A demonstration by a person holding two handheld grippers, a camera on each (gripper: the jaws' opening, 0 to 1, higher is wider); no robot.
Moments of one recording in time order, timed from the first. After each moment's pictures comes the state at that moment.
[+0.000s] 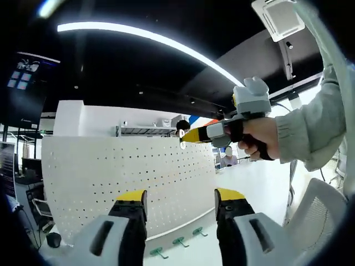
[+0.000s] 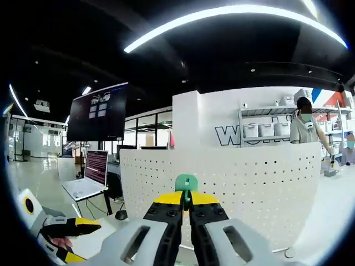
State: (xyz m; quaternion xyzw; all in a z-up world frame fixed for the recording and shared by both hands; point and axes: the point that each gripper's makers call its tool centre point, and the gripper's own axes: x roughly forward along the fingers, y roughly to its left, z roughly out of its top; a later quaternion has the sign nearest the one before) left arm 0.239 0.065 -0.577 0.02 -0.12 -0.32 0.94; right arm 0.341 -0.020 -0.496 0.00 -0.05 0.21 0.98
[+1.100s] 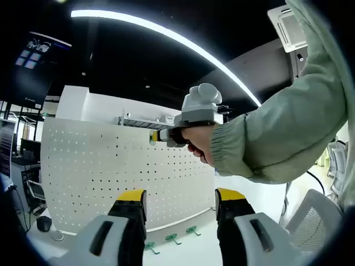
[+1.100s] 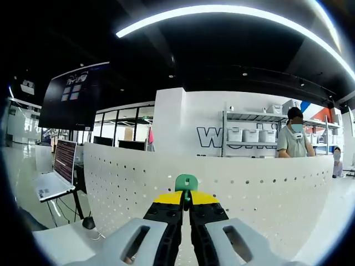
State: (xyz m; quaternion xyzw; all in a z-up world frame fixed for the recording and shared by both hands) left arm 0.249 0.074 -0.587 -0.03 -0.09 -0.32 0.94; right arm 0.453 0.013 -0.487 -0.03 -0.05 0.13 0.99
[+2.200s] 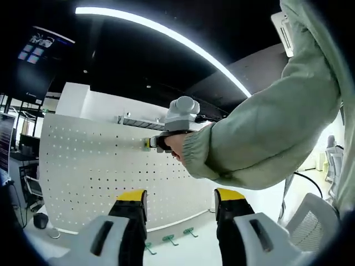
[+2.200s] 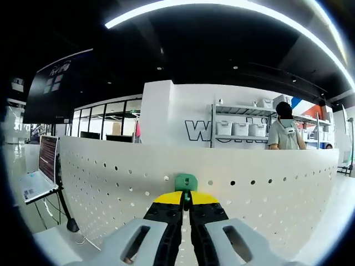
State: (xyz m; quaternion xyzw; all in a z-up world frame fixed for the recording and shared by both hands) left arm 0.248 0.073 -0.585 -0.04 -0.09 -0.32 0.94; right arm 0.501 0.002 -0.500 -0.03 -0.03 0.08 1.00
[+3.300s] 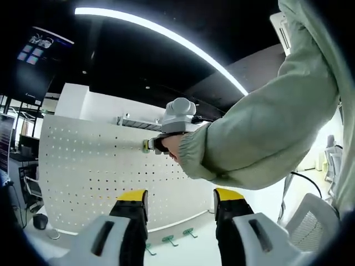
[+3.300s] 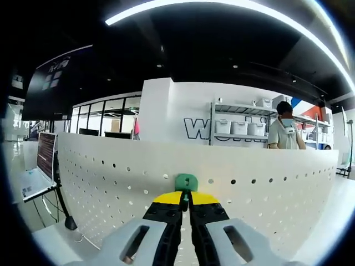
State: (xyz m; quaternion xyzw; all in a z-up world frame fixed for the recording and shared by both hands) left arm 0.248 0.072 -0.585 -0.04 -0.09 -0.33 0.94; right arm 0.502 0.003 -0.504 -0.04 -0.02 0.08 1.00
